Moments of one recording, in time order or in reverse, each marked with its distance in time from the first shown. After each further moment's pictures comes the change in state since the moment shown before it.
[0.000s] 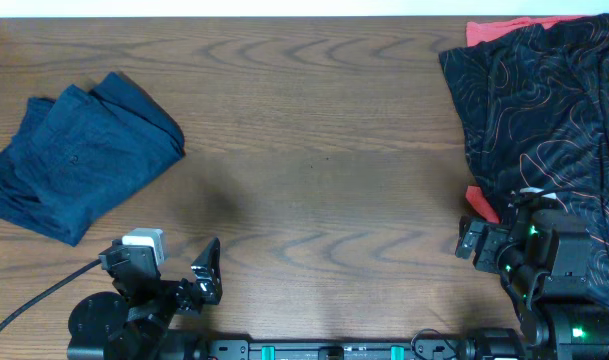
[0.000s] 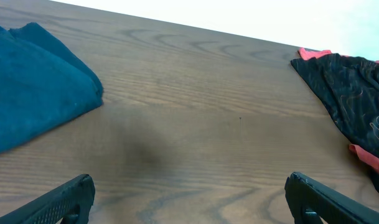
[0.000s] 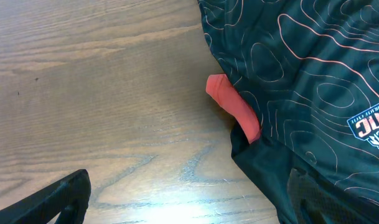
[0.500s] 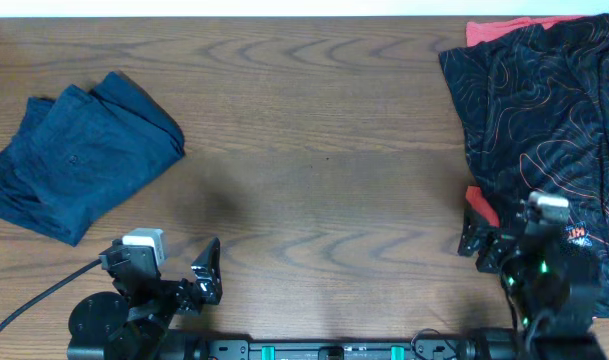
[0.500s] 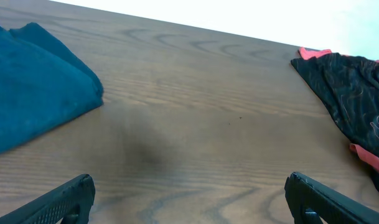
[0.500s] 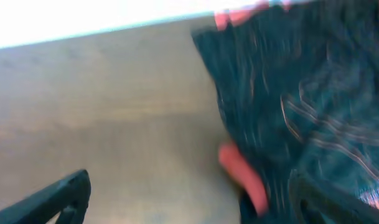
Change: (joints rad) left arm 0.000 0.000 0.000 0.000 0.000 0.002; right arm 0.000 -0.257 -0.132 0.252 -0.034 -0.073
